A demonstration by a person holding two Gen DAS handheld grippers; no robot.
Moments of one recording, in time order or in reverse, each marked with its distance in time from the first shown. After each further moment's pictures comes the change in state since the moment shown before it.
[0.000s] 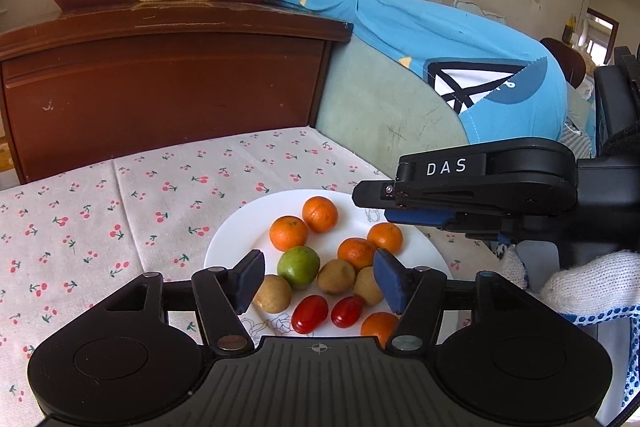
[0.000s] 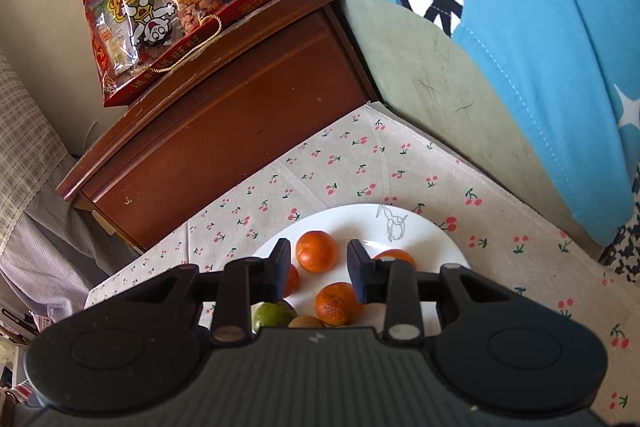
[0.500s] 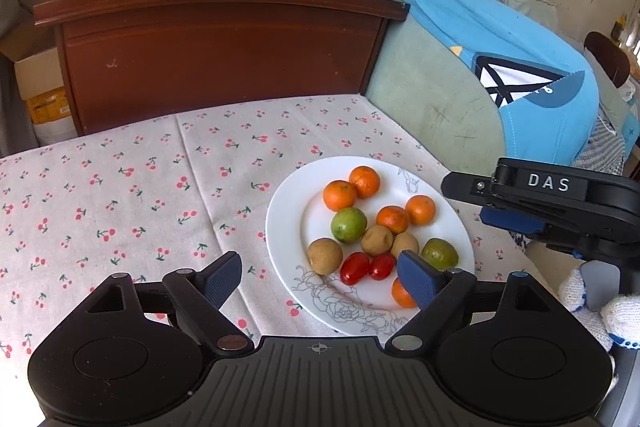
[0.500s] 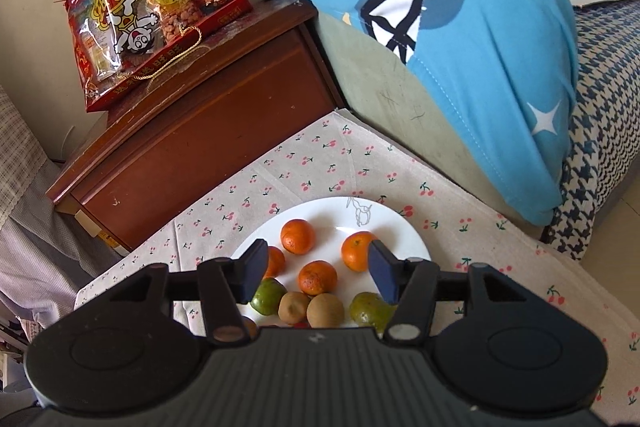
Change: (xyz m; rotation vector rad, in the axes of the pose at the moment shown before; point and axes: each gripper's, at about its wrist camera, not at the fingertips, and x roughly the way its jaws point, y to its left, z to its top) left arm -0.034 0.018 0.011 -0.111 0.162 0.118; right arm -0.050 0.016 -0.005 0.021 0.005 -0.119
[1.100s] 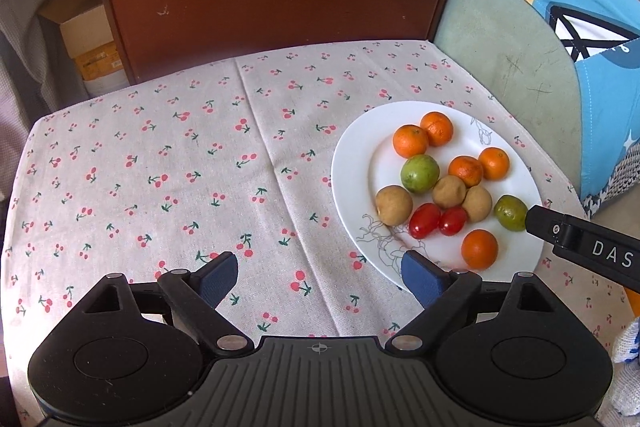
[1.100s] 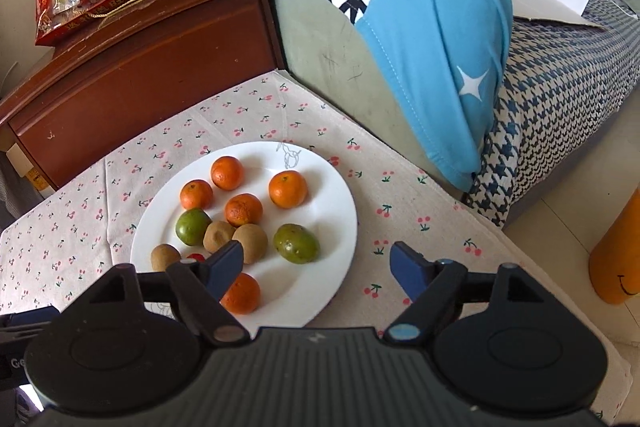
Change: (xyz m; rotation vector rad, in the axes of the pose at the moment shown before) left arm 0.021 0.006 -0.008 -0.033 0.155 0.190; right arm -0.004 0.008 -0.027 -0.139 0.074 -0.275
